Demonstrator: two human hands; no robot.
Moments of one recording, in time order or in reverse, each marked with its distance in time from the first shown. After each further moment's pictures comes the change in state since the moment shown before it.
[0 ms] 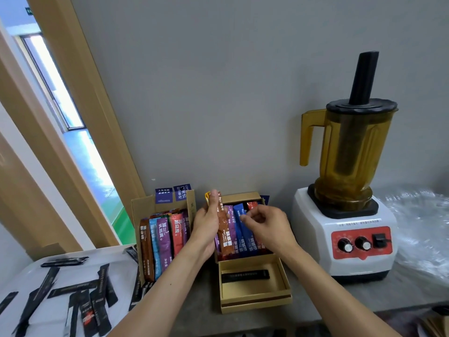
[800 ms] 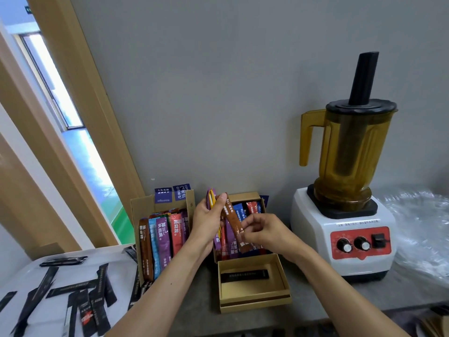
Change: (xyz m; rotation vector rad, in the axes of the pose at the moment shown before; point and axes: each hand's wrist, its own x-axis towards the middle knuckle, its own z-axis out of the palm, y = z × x) left_hand -0.002 0.006 0.007 0.118 0.033 0.184; right_hand -0.003 -0.004 -0.017 0.347 -0.461 0.104
